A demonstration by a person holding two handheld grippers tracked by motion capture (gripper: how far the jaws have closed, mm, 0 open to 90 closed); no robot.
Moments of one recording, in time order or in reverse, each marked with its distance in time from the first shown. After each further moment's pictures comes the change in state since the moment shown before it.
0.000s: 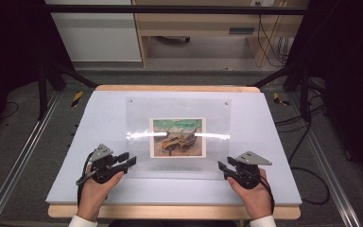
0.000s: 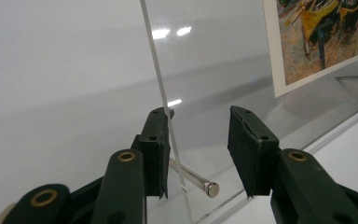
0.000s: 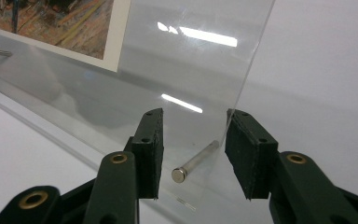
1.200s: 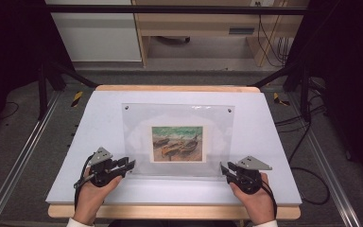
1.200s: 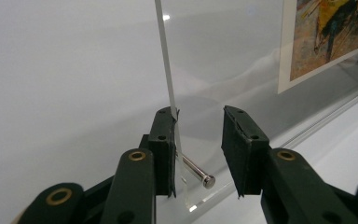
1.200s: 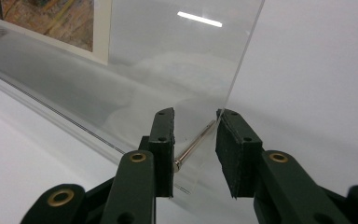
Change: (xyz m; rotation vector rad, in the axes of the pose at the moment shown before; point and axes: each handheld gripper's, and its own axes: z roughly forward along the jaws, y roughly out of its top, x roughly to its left) left arm -0.004 -0.006 -0.007 0.047 -0.017 0.013; right arm 0.004 -0.009 -0.008 0.032 -0.016 -0.034
